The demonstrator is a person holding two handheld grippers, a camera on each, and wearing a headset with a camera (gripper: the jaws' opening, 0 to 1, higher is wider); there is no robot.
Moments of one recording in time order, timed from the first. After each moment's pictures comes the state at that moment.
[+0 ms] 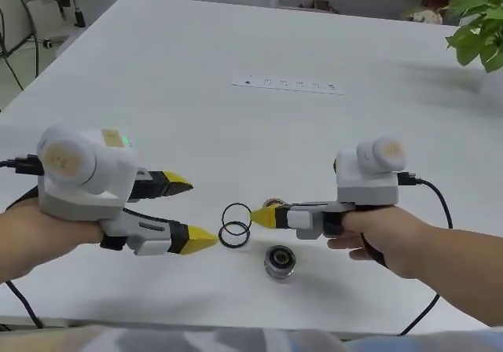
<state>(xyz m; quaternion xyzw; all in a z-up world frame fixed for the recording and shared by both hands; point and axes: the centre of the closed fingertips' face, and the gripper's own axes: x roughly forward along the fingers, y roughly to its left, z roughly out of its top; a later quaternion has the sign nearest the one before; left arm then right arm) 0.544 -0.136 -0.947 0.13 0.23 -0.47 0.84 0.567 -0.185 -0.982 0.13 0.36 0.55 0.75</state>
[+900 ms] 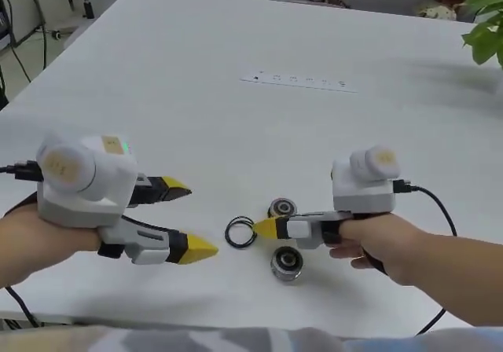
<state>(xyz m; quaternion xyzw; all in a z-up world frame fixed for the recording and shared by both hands) 0.541 -0.130 -0.960 0.12 0.24 -0.47 0.84 0.568 -0.184 -1.009 0.12 0.39 0.53 0.74</state>
